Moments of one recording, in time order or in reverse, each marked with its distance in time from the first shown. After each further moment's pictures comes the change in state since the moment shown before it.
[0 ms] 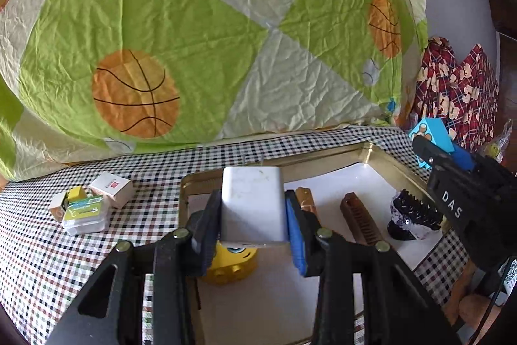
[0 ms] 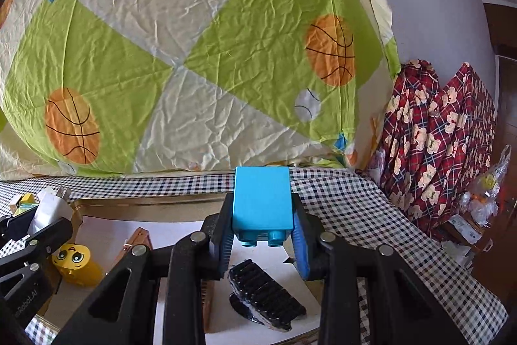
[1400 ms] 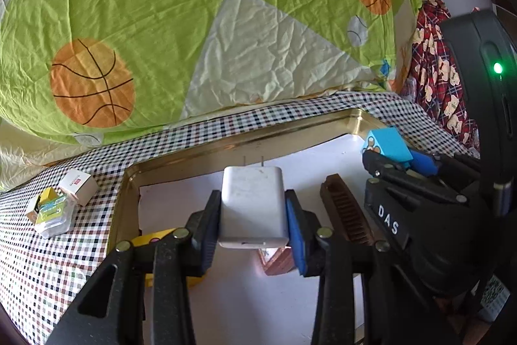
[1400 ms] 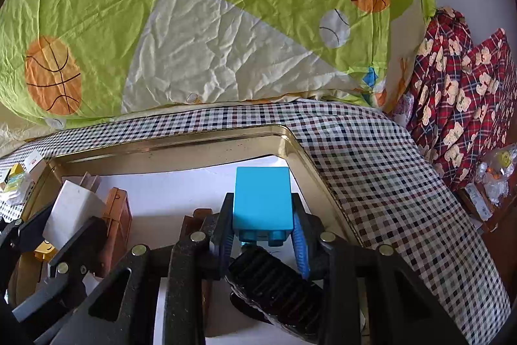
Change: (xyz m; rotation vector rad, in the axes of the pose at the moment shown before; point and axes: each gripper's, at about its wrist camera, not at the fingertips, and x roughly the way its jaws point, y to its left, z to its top) left arm 0.044 -0.047 -0.003 0.088 0.120 -0.006; right arm 0.069 0.005 -0.015 -0.003 0.321 0.067
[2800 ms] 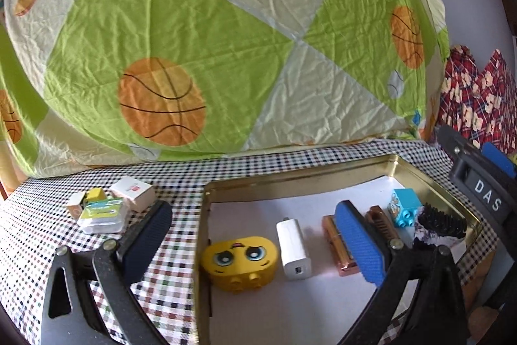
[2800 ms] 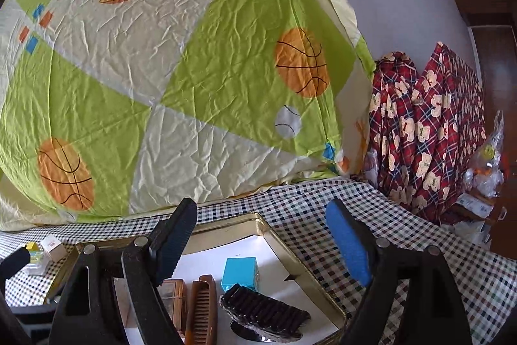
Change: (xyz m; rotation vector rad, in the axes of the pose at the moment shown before) left arm -0.045 0.056 -0.016 -0.129 -0.207 0.142; right arm -0.079 -0.013 -0.014 0.156 -0.485 -0.060
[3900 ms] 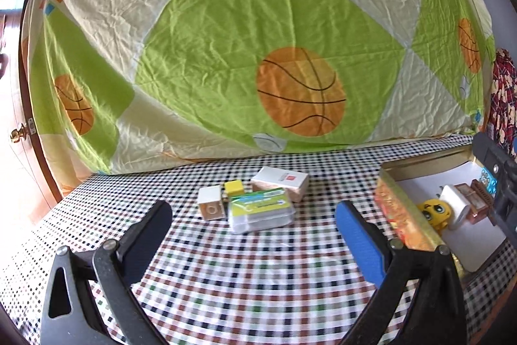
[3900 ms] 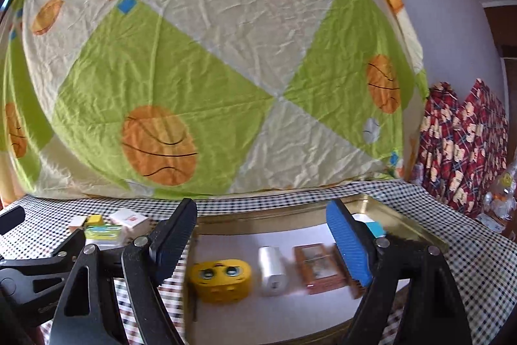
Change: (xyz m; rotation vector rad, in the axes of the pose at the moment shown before) left arm -0.025 0.170 -0.020 -0.005 -0.006 0.205; right arm -0.073 0.169 -0.034 -0.126 0.012 0.150
